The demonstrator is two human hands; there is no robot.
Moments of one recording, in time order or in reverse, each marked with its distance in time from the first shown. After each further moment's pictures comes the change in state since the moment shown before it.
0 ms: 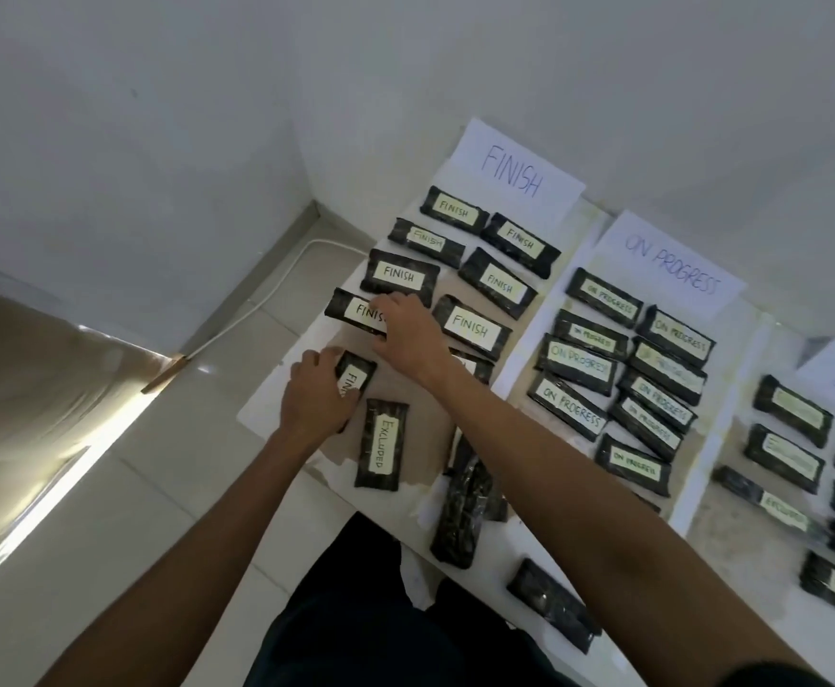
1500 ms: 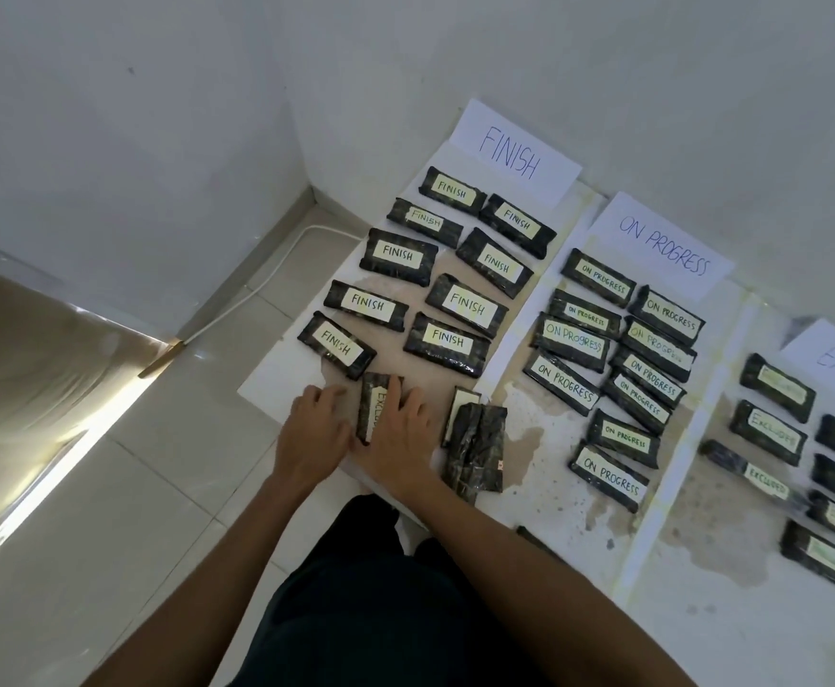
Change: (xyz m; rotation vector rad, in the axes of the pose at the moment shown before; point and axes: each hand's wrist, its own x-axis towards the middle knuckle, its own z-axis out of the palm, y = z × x) left_hand -0.062 -0.040 0.037 -0.004 0.001 0.104; right_hand -0.128 -0.043 0.091 -0.049 0.019 0.450
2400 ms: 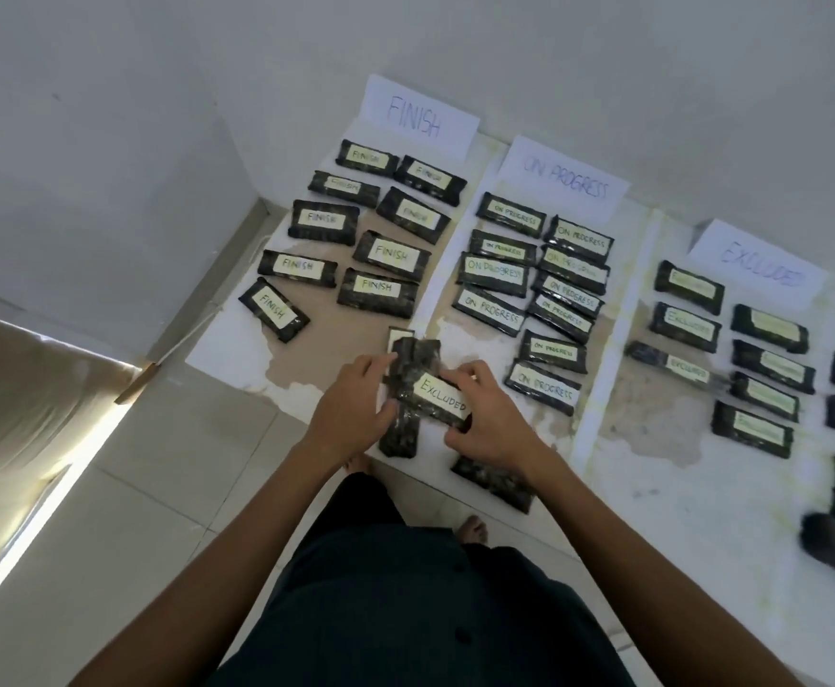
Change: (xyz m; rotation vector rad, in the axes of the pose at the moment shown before) left_hand -0.073 0.116 0.028 0.031 -0.109 0.385; right_hand -0.089 0.184 -0.087 0.305 -0.082 -0.289
